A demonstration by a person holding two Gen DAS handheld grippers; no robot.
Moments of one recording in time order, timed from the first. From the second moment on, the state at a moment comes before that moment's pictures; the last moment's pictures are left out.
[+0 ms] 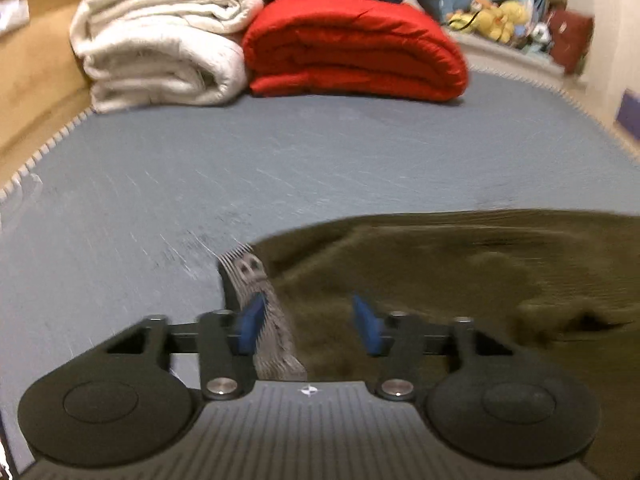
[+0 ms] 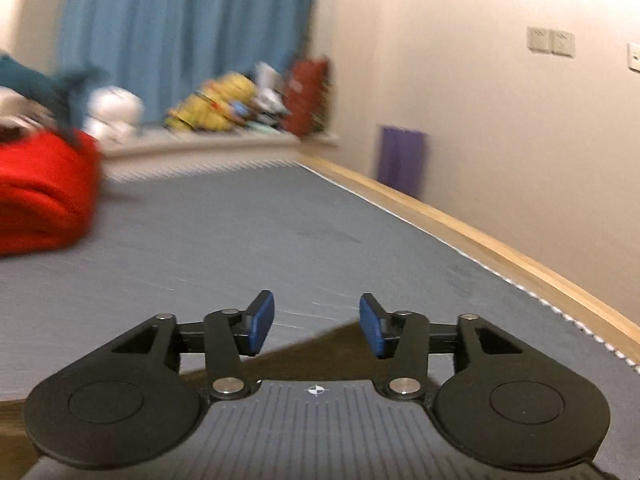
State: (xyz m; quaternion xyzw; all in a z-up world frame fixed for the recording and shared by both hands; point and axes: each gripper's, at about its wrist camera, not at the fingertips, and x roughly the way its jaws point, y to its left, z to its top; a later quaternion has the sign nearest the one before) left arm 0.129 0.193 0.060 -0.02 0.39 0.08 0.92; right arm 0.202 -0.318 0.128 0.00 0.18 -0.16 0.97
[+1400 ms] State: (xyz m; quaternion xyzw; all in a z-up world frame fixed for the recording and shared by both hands) left arm 0.040 0.245 0.005 -0.03 0.50 0.02 0.86; right arm 0.036 -0.251 0.121 -0.02 0.27 0.00 0.96
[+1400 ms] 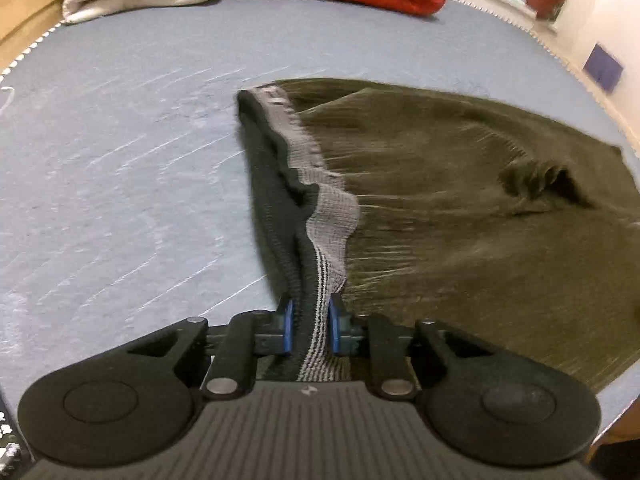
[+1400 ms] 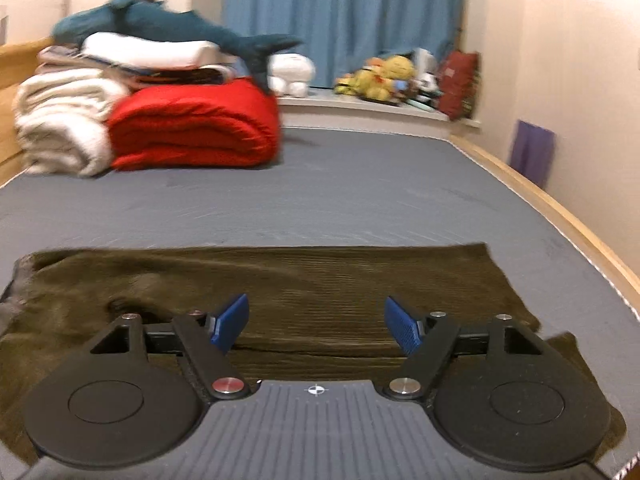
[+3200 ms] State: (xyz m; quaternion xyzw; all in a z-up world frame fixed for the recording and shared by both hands) left arm 0.208 0.195 0.028 0.20 0.34 -0.09 0.91; right arm 0.062 -0.268 0.110 0.04 0.32 0.00 0.95
